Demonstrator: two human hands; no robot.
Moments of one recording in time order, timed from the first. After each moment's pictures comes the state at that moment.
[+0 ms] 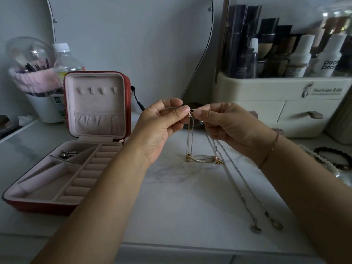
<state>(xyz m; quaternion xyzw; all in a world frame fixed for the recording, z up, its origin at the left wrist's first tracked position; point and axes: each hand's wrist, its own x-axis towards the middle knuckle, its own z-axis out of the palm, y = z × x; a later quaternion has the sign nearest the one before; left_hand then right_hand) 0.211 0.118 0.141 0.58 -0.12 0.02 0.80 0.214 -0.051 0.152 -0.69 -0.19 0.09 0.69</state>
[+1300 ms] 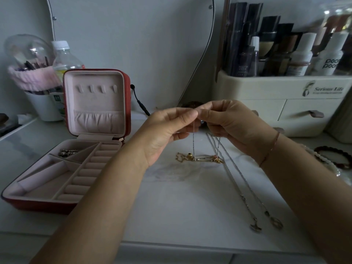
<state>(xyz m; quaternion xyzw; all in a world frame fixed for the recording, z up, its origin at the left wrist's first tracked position) 0.206 0.119 0.138 0.70 -0.15 -0.05 0.70 0.218 -0.054 0.150 -0.71 -0.20 0.05 0.67</state>
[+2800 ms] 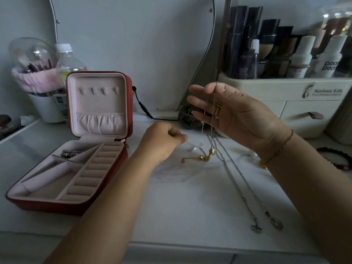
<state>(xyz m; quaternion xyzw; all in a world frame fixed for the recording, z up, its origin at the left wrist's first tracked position) 0.219 0.122 0.115 0.89 -0.01 0.06 0.45 0.215 -0.058 0.159 -0.52 -0.27 0.12 0.80</state>
